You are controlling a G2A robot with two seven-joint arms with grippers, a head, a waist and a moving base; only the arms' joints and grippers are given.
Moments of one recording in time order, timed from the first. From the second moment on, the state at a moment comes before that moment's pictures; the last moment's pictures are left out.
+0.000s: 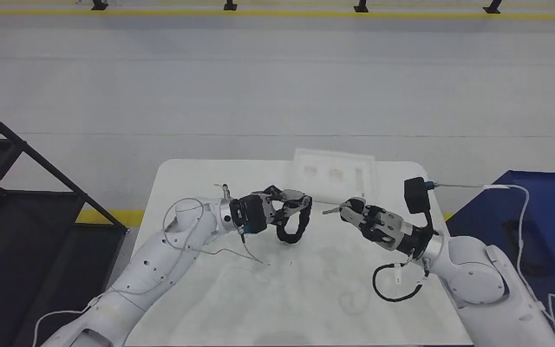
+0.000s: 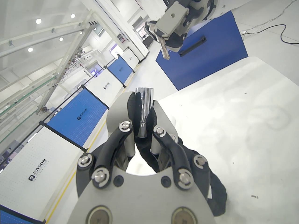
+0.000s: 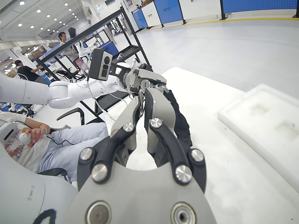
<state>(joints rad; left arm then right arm) 0.92 -1.11 -0.86 -1.33 1.82 -0.49 0.86 -1.42 -0.94 1.39 -1.91 -0.23 -0.63 0.53</state>
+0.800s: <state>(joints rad) 0.92 -1.17 -0.78 -1.31 1.70 -0.43 0.82 -1.53 -0.93 1.44 -2.13 -0.43 -0.40 0.54</state>
